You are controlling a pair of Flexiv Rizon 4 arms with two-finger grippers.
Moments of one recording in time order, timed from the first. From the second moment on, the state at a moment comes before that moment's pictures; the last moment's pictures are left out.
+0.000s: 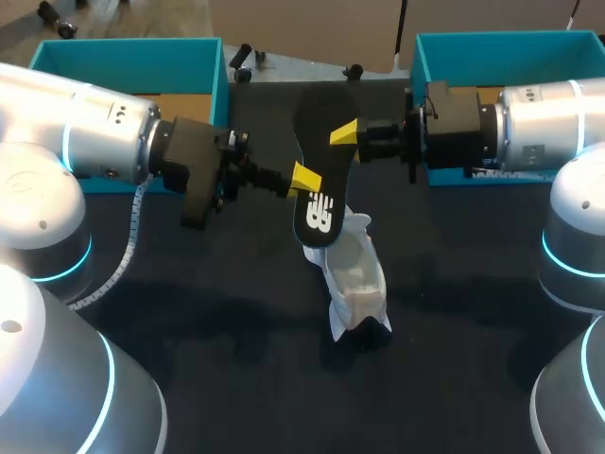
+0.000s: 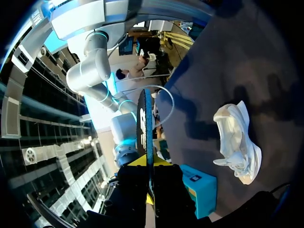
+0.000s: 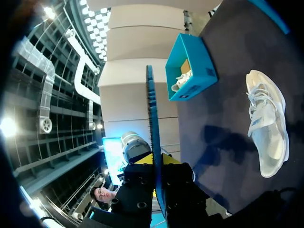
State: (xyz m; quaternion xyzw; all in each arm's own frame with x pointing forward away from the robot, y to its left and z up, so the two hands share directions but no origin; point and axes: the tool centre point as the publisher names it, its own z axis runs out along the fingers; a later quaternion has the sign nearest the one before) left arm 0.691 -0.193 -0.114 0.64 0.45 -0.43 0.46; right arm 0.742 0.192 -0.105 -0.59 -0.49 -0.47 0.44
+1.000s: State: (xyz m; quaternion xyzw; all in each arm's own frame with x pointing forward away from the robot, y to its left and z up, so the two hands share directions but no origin) left arm 0.715 -0.157 -0.125 0.68 0.55 -0.36 0.33; right arm 0.753 0.188 -0.132 -0.60 -0.48 -0.45 0.45
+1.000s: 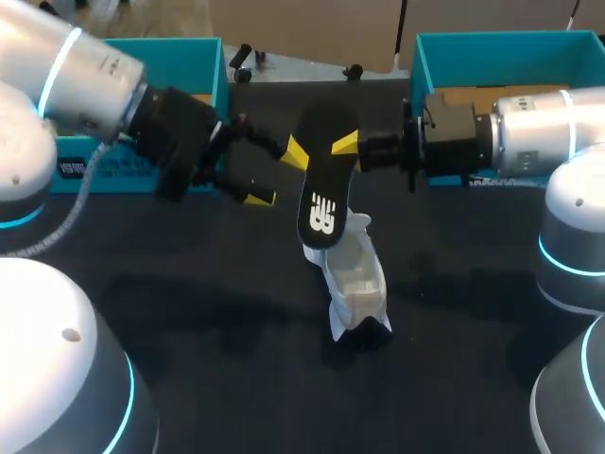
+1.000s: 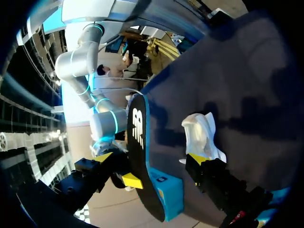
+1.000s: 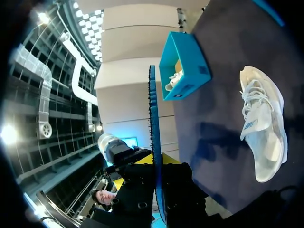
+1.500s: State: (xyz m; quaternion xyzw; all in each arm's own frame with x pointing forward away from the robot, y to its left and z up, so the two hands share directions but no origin) left arm 0.732 -0.154 -0.120 0.70 0.60 -0.29 0.24; right arm 0.747 0.192 -0.148 -0.60 -0.48 -0.45 0.45
